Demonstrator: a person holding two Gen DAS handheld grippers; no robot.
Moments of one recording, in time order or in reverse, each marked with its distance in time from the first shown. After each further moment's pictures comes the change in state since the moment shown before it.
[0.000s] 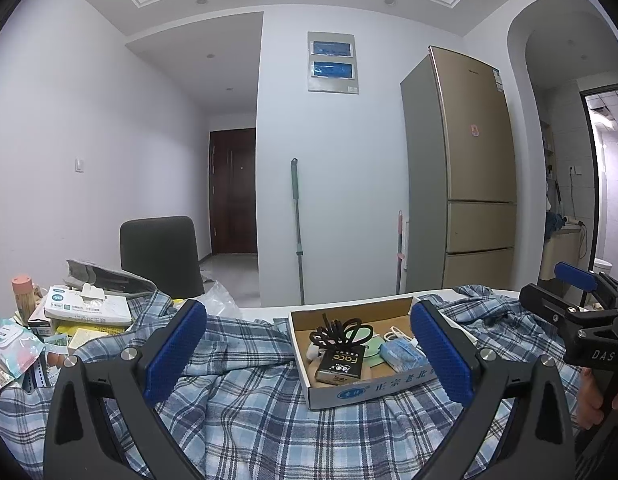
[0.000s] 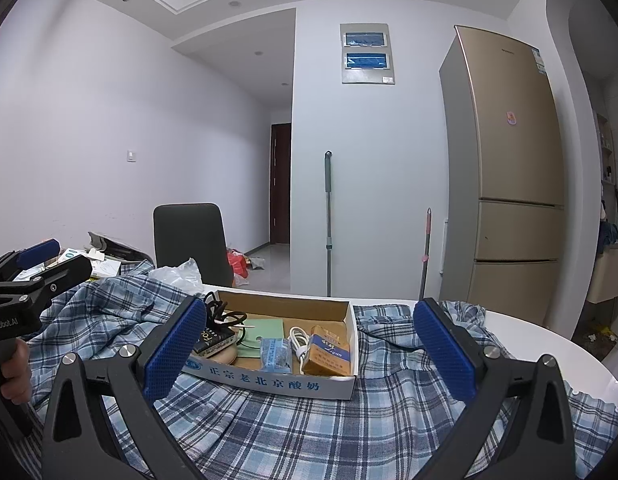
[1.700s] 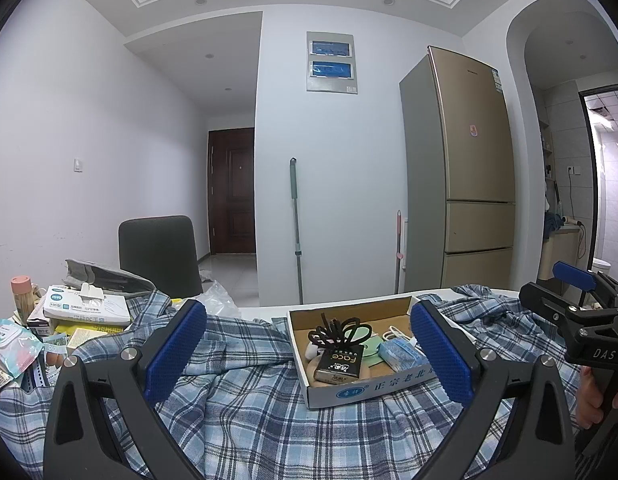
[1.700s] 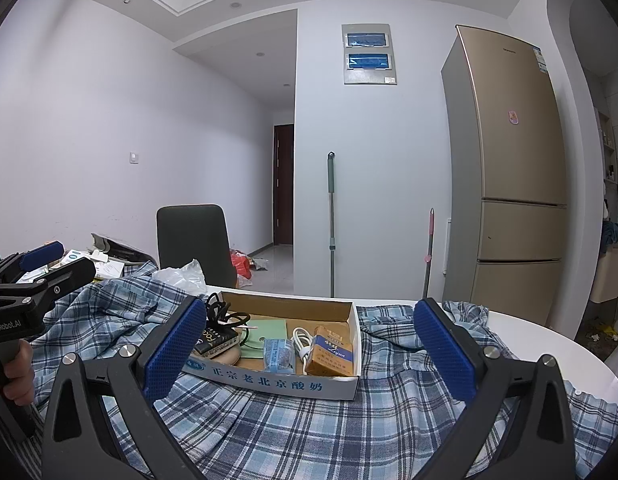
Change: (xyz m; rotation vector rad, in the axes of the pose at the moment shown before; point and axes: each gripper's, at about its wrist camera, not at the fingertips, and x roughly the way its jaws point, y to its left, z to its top) left arm -0.003 -0.001 0.001 0.002 -0.002 -0.006; right arm 0.000 -0.001 0.000 0.008 0.001 0.010
